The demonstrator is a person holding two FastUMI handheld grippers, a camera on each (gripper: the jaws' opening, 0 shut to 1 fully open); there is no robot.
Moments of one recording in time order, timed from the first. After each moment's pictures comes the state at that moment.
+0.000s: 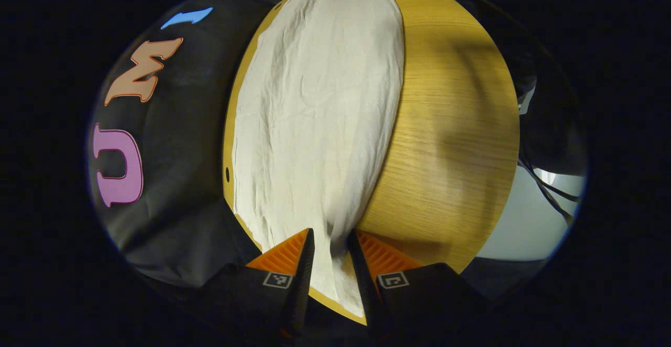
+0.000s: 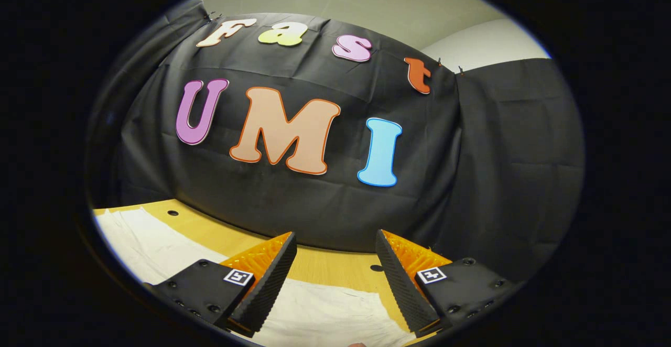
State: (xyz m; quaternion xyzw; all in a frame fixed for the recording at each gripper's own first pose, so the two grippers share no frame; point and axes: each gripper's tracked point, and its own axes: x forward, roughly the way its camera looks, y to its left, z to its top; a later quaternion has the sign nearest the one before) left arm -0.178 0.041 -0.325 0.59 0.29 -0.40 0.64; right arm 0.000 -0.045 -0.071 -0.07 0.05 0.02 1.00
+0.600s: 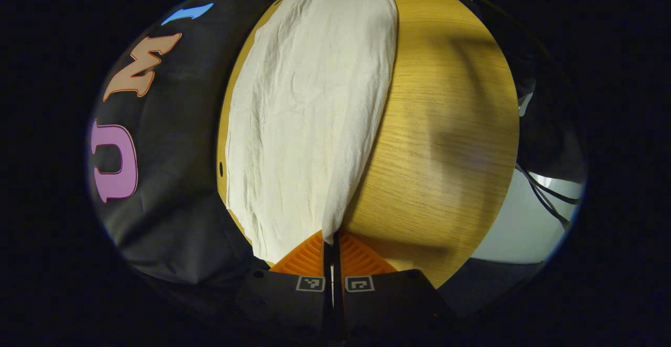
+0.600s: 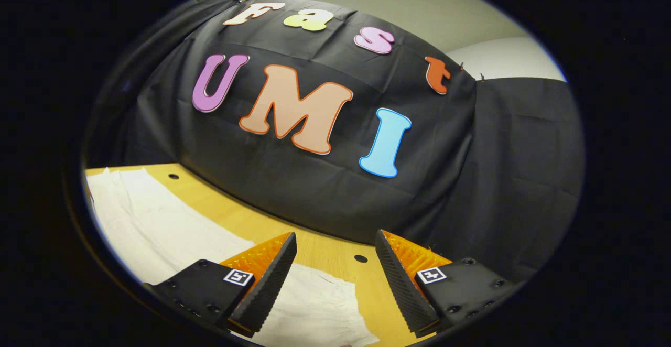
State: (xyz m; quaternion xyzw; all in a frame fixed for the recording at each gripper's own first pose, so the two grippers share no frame) left arm -0.184 0.042 -0.330 0.59 0.30 -0.39 0.64; right arm -0.016 -0.079 -0.105 -0.17 0.09 0.06 0.98
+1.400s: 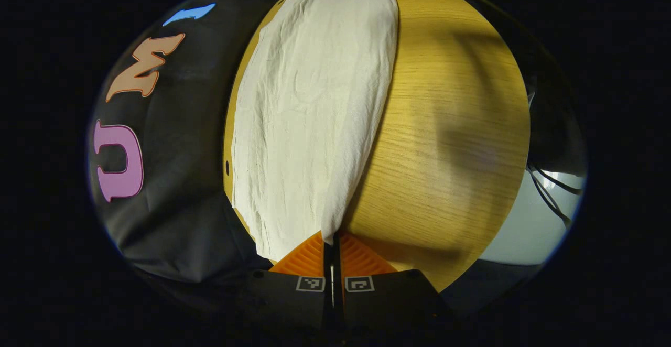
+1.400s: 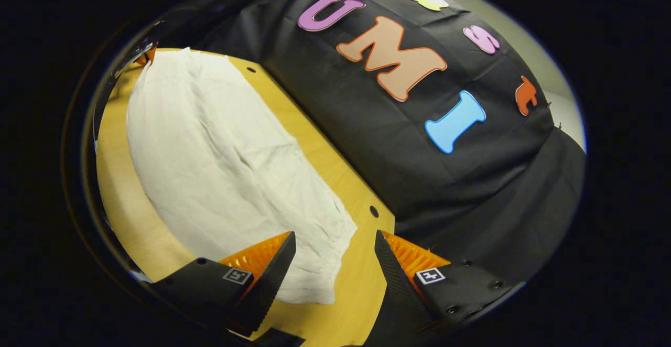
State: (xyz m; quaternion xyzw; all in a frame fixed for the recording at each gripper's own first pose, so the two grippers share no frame) left arm -0.181 0.043 -0.332 0.60 0.29 -0.37 0.65; right arm -0.100 -0.135 -0.235 -0.39 0.22 0.20 0.87
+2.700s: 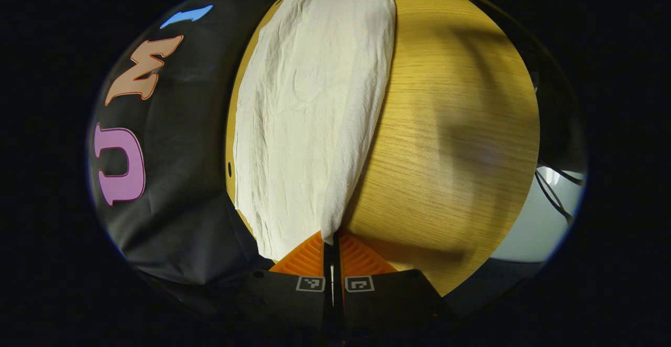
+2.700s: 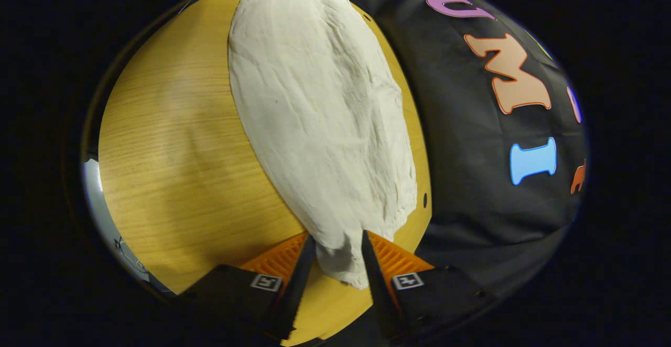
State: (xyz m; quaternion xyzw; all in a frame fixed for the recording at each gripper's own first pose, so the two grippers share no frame) left arm -0.179 0.041 -0.337 0.61 0.28 -0.36 0.65; right arm -0.142 -0.154 -0.365 -0.57 0.30 0.33 0.69
